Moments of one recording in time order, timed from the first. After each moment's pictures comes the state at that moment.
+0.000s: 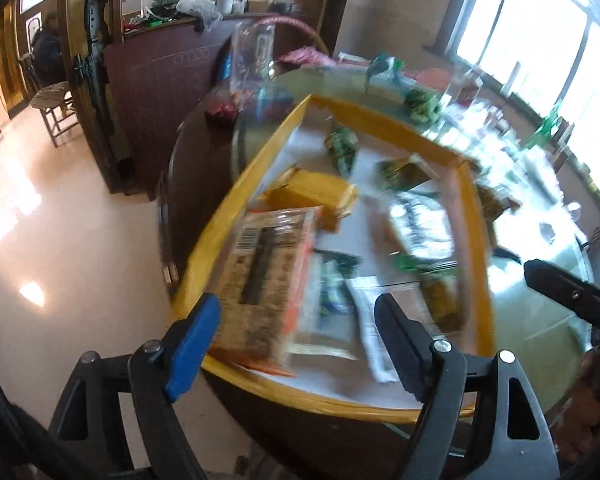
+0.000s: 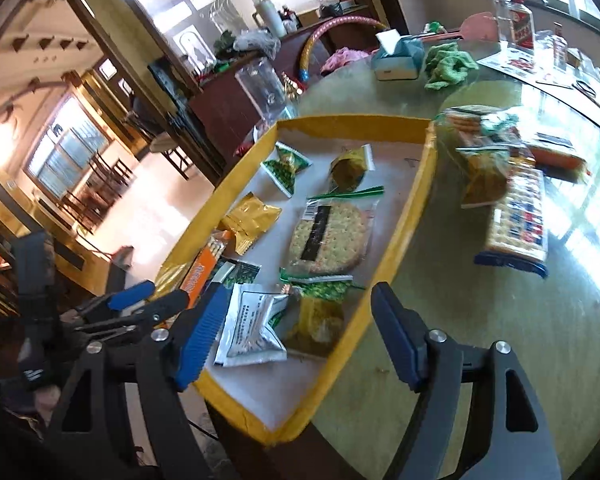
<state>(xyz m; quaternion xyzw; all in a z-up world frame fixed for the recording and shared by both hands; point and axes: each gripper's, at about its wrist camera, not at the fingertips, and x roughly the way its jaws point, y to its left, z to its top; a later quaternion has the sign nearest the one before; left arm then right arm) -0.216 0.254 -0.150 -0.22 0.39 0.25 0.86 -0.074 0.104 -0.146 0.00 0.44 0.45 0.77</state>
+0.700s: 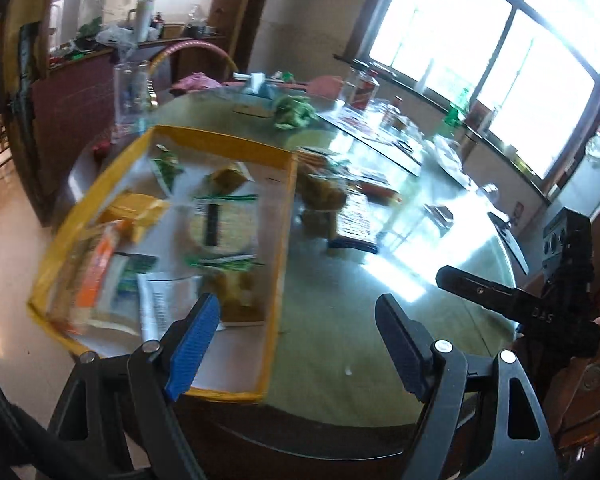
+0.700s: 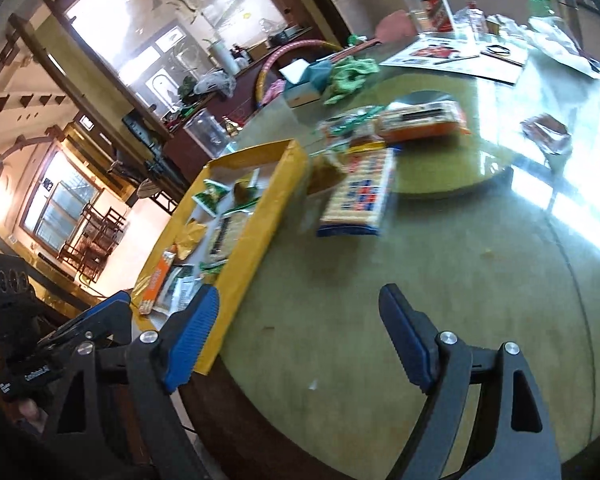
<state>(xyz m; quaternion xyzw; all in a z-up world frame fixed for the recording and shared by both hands) -0.166 0.128 -0.115 -0.20 0.37 0.13 0.90 -0.035 -0.046 -0.151 0.08 0.44 0.41 0.80</state>
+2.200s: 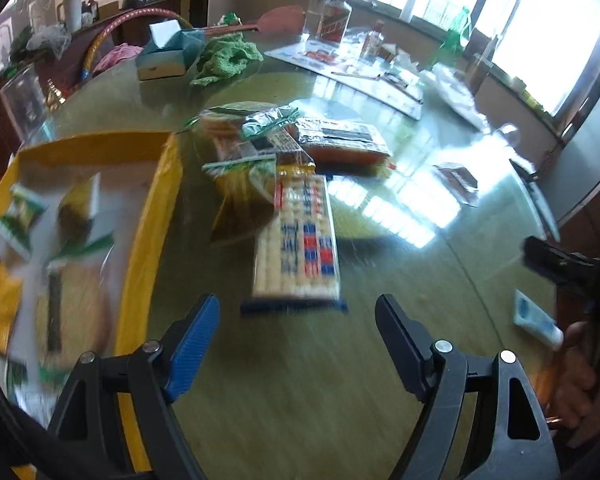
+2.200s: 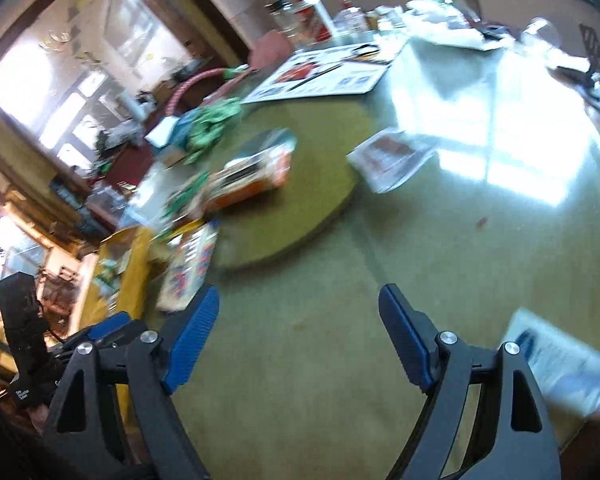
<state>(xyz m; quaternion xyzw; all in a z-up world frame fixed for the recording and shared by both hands) 0.020 0.097 -0.178 -0.14 0.48 0.11 0.86 0.094 -0.156 -0.166 0.11 0.47 0.27 0.83</state>
